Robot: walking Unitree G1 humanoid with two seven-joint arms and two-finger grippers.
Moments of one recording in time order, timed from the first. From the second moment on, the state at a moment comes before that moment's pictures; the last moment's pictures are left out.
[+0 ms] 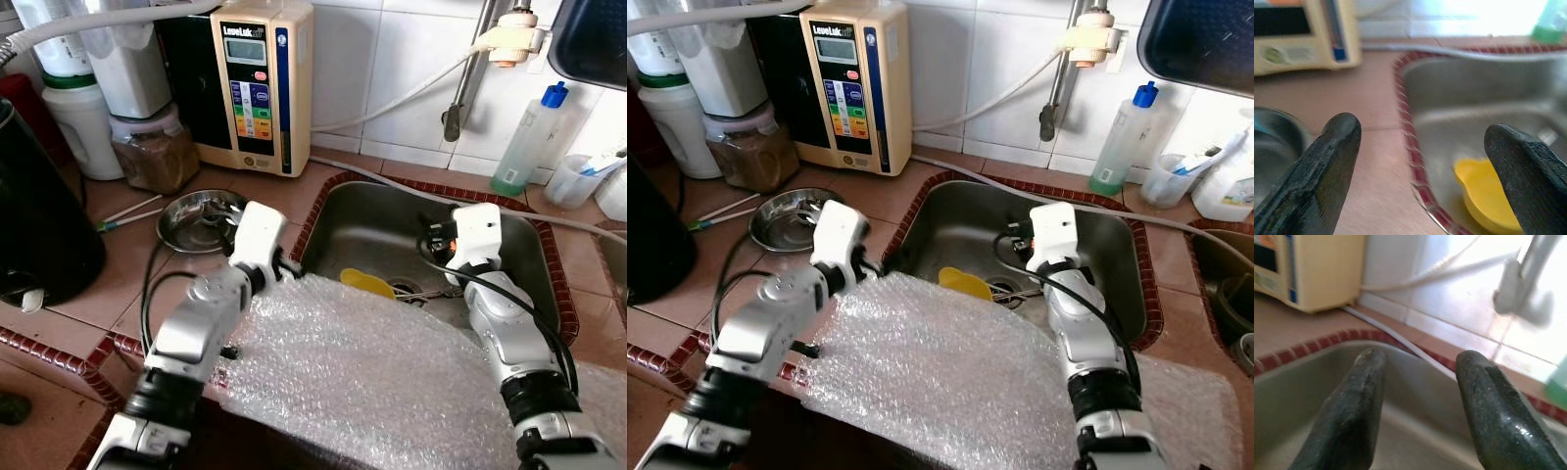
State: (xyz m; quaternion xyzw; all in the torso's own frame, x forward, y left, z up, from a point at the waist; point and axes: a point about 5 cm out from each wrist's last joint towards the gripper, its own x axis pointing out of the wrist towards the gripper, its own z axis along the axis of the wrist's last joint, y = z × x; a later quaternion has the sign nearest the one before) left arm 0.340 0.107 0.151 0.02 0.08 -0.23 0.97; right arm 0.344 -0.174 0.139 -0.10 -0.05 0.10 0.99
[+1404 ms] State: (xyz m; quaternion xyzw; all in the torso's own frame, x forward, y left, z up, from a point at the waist) left arm 0.385 0.170 0.140 -0.13 0.24 0.07 0.96; right arm 0.304 -0.114 0.165 -0.08 -0.04 0.24 0.97
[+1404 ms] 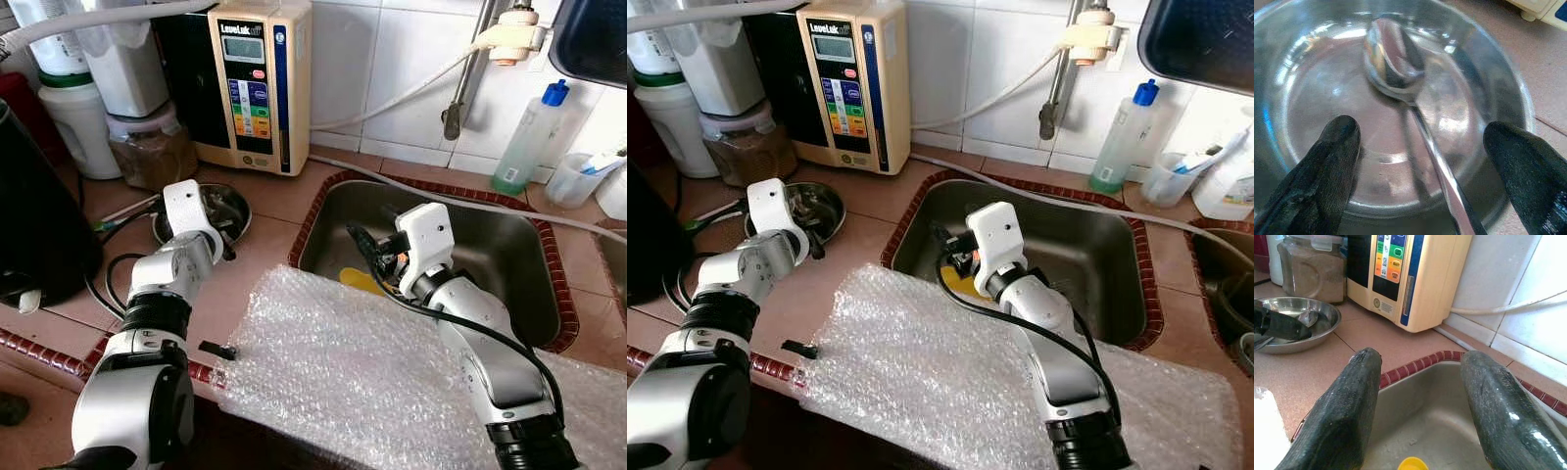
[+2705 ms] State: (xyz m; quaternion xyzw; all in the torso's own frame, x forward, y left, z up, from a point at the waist) left arm 0.369 0.176 0.138 -0.19 0.30 0.03 0.94; right arm 0.276 -0.106 0.172 -0.07 0.00 0.44 0.89
